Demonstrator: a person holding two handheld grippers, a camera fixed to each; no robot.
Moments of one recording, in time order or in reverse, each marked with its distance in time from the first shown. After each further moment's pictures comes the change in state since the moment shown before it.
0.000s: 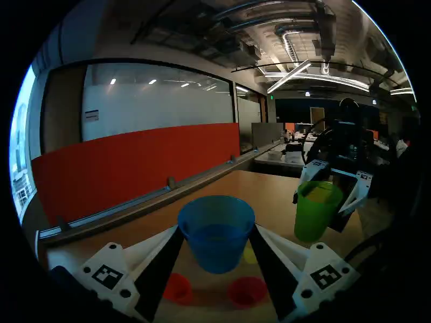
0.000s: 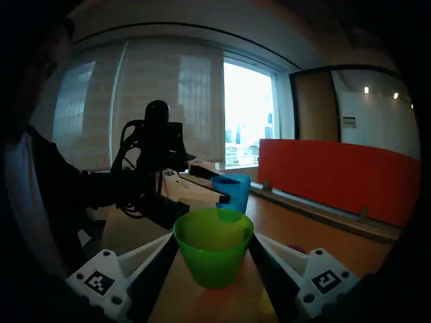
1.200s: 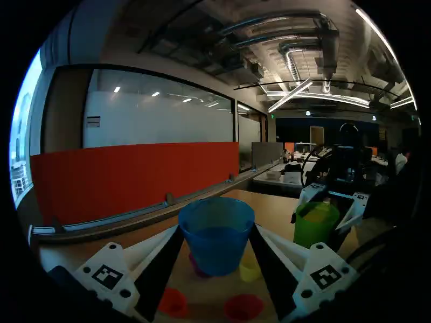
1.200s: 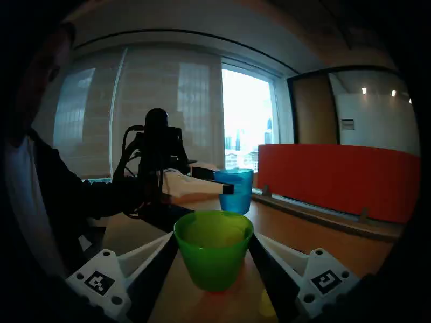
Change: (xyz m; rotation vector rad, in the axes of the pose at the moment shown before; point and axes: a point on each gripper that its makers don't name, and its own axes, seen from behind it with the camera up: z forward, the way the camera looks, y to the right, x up) left arm 0.029 0.000 0.009 -0.012 0.123 -0.055; right arm 0.001 0.006 -0.002 0.002 0.045 0.015
